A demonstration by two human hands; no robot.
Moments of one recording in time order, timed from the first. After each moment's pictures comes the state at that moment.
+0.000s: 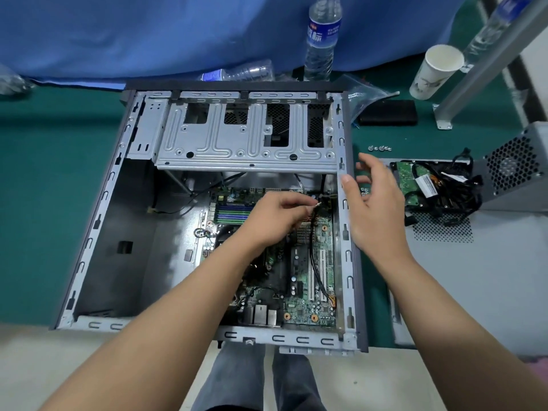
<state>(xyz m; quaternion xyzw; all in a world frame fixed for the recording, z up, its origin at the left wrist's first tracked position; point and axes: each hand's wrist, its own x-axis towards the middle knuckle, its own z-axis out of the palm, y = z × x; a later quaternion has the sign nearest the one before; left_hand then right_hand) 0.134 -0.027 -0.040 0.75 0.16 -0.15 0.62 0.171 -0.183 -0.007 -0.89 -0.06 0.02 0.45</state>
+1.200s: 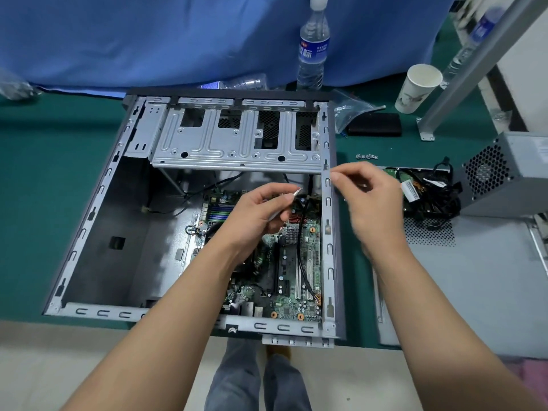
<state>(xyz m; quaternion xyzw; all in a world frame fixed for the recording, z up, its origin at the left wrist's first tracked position) 0.115 -0.030 -0.023 0.59 0.17 -0.09 0.78 0.174 -0.196 0.005 -0.80 -0.06 0.01 0.59</state>
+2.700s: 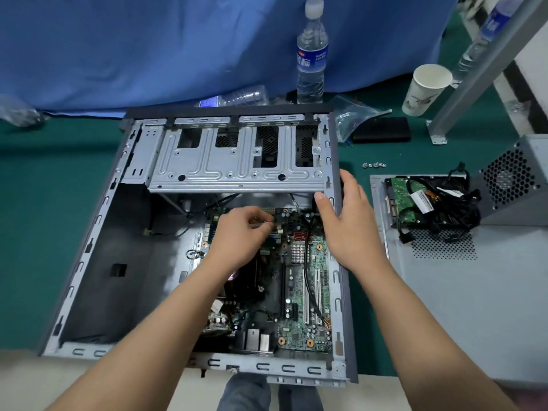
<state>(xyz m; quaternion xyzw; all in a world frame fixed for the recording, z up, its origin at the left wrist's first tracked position) 0.127 -0.008 -0.034 0.87 0.24 -0.05 0.43 0.181 -0.173 -0.019 -0.89 -0.08 0.08 0.45</state>
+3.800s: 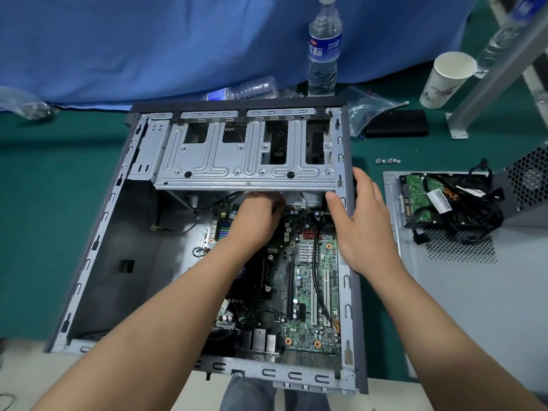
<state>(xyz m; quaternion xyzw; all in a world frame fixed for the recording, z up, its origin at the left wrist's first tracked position) 0.165 0.002 -0.065 0.96 0.08 -0.03 0.26 0.182 -0.175 -0.025 -0.89 -0.09 0.07 0.44</state>
